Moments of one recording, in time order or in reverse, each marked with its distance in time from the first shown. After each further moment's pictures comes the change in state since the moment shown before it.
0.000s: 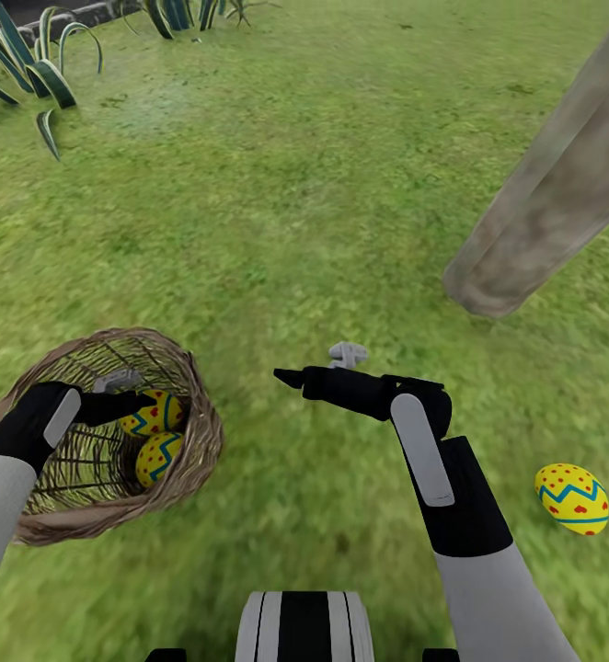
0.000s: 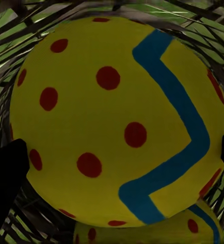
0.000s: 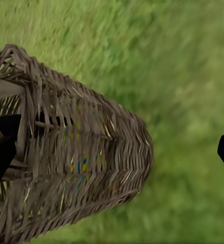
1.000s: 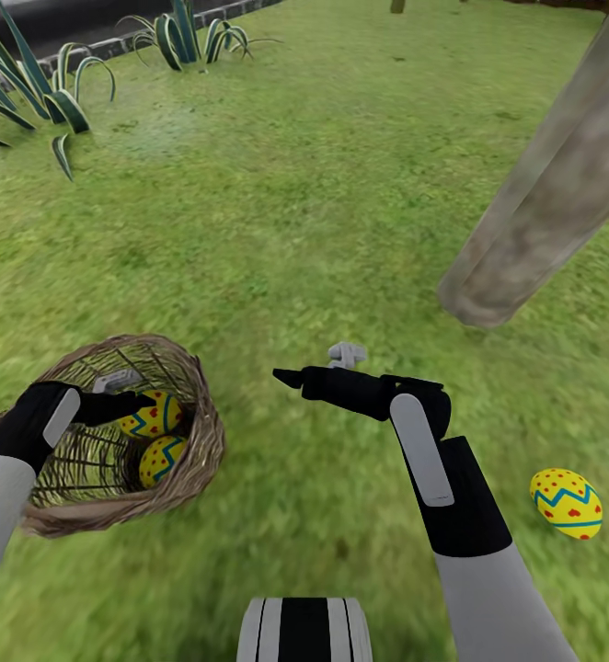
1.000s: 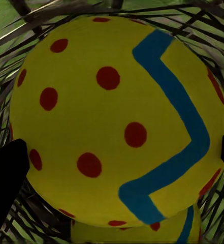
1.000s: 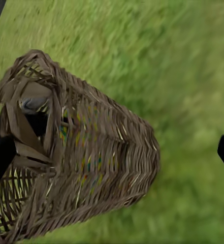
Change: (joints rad) left arm 0.000 0.002 0.000 -0.004 -0.001 0.011 0.002; right arm 0.000 0.002 0.002 0.000 -0.001 0.000 0.000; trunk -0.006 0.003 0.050
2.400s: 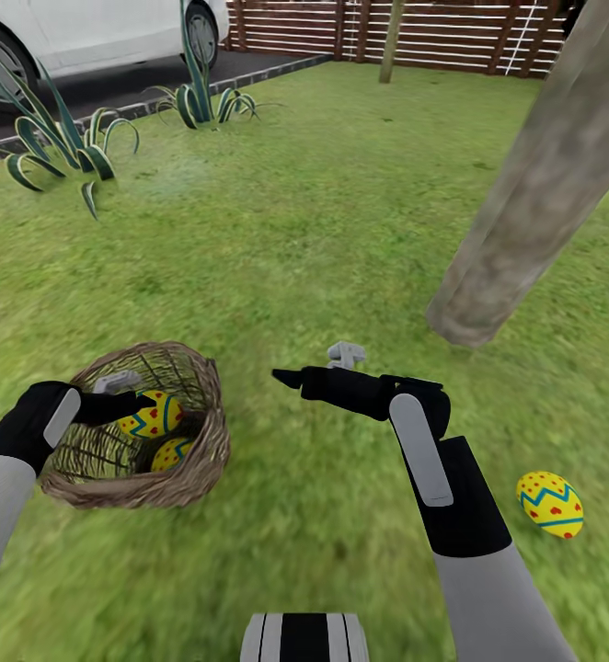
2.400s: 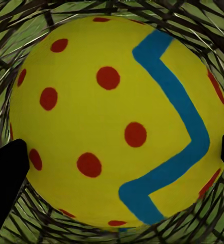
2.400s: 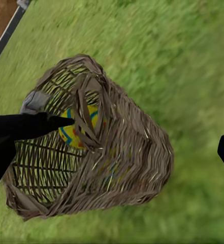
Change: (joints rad) left arm 0.000 0.000 -0.004 0.001 -0.001 0.003 0.001; right arm 0.000 0.002 0.002 0.000 -0.001 0.000 0.000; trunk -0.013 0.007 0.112
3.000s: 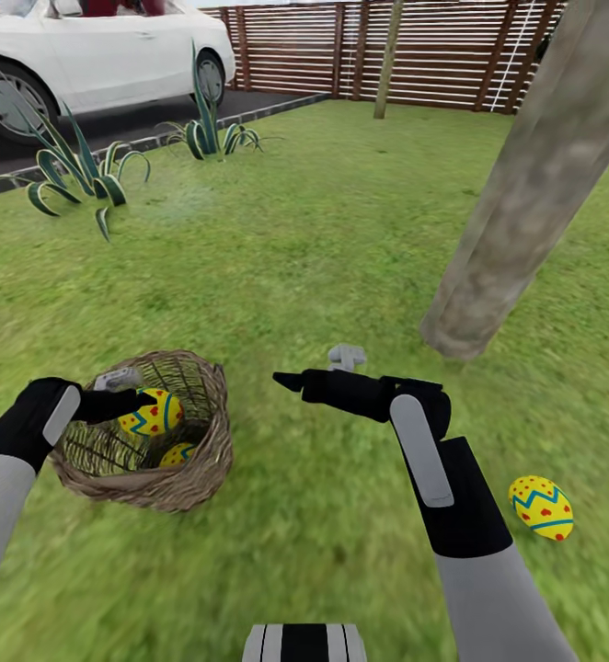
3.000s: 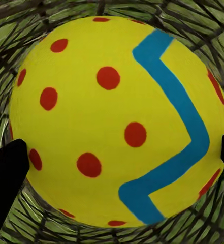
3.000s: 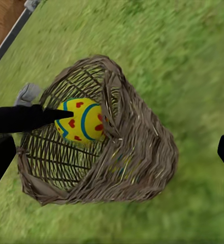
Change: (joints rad) left arm 0.001 0.000 -0.002 -0.030 0.002 0.029 0.001; right arm 0.002 -0.004 -0.001 0.002 0.003 0.019 -0.001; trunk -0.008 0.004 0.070
